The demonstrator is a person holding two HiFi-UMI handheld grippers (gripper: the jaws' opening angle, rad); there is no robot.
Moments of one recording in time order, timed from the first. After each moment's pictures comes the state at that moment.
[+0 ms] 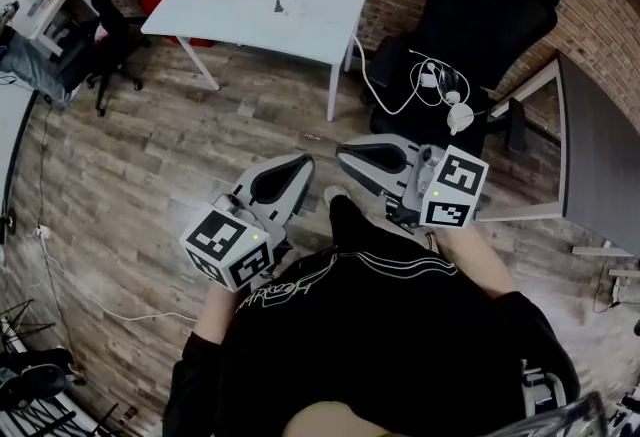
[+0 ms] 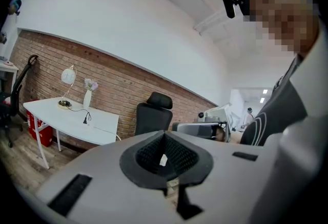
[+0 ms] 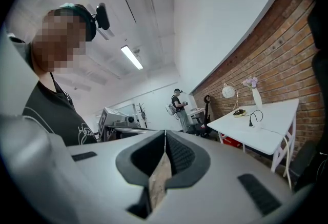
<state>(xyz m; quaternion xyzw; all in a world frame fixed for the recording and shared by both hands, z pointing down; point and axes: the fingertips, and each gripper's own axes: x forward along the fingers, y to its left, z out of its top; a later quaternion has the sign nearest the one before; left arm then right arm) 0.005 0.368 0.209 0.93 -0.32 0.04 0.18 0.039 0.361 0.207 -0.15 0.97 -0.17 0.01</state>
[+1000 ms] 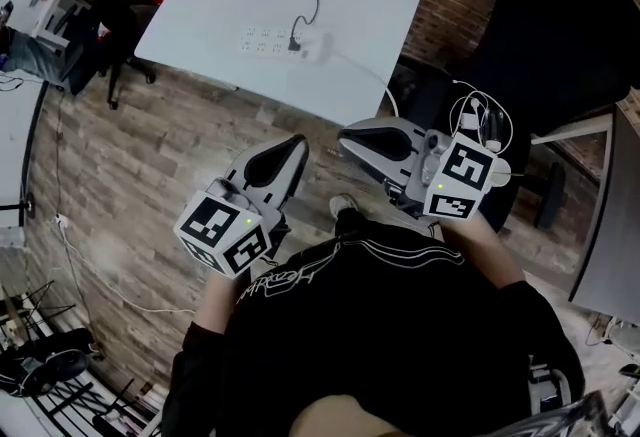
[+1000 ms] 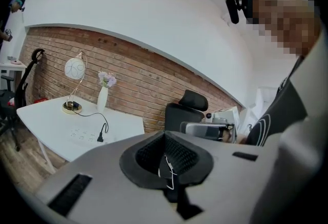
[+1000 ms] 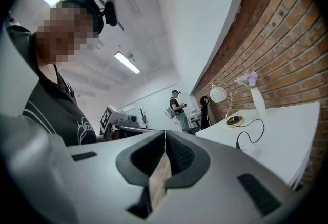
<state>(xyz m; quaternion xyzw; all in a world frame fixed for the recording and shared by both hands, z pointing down) -0.004 0.049 0.256 0.90 -0.39 0.07 0.21 0.039 0.049 0.250 -0.10 0.98 -0.18 0.02</state>
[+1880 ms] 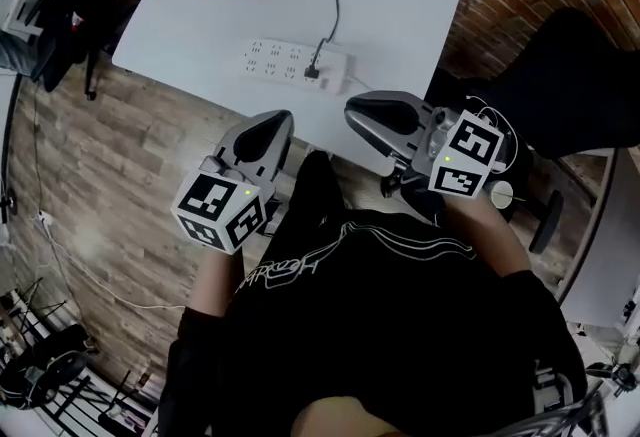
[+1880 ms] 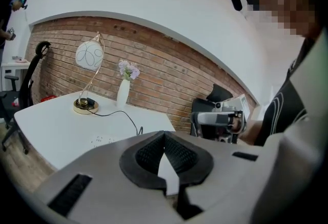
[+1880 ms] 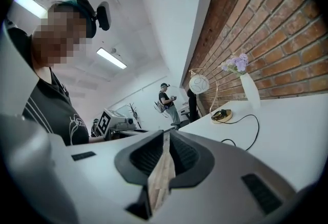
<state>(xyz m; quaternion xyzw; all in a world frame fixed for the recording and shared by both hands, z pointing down) -0.095 -0.116 0.325 0.87 -0.42 0.10 0.24 -0.022 -0.122 0.303 -0.13 0.97 -0.23 -0.02</state>
